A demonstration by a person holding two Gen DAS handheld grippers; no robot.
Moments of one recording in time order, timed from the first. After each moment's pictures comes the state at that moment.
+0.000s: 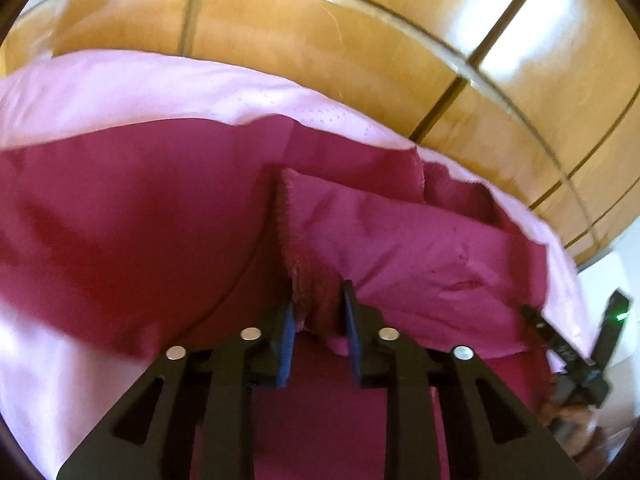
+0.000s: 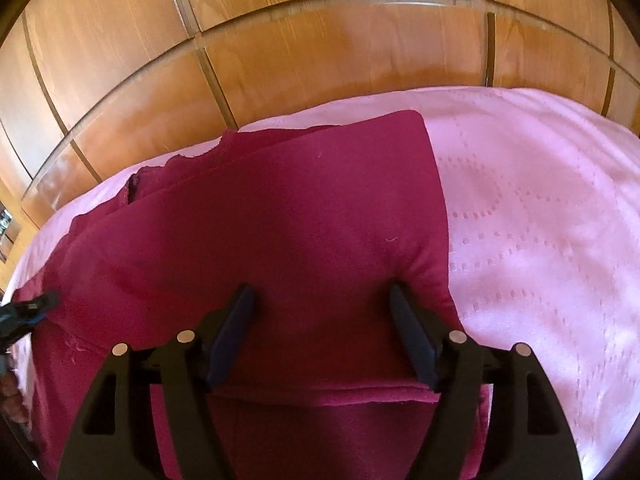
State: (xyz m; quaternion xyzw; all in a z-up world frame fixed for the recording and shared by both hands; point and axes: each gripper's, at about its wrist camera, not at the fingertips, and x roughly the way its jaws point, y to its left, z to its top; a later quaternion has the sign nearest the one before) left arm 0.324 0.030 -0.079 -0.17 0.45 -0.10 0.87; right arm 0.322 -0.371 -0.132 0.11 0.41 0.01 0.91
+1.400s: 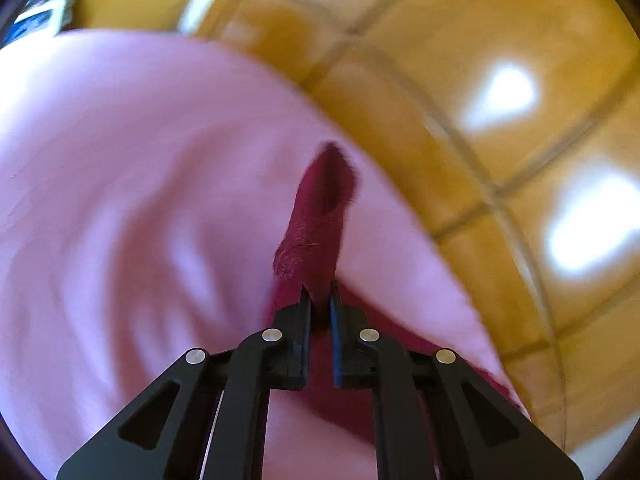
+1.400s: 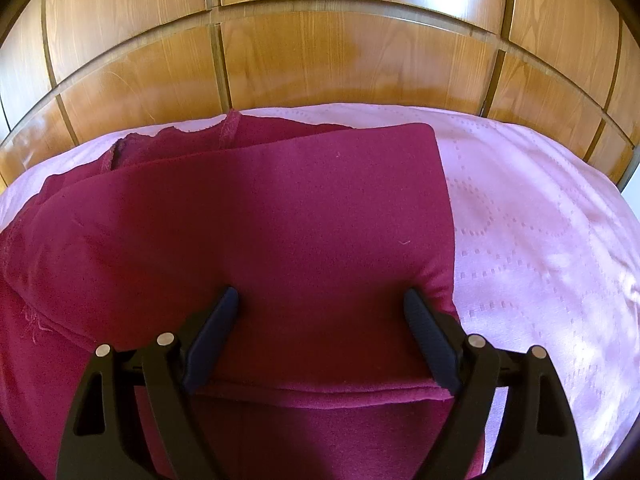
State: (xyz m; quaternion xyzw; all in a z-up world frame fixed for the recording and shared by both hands) left arm 0.260 0.323 -0.032 -0.38 0.31 0.10 0.87; right arm 0.327 -0.343 -0.132 0.02 0.41 -0.03 0.91
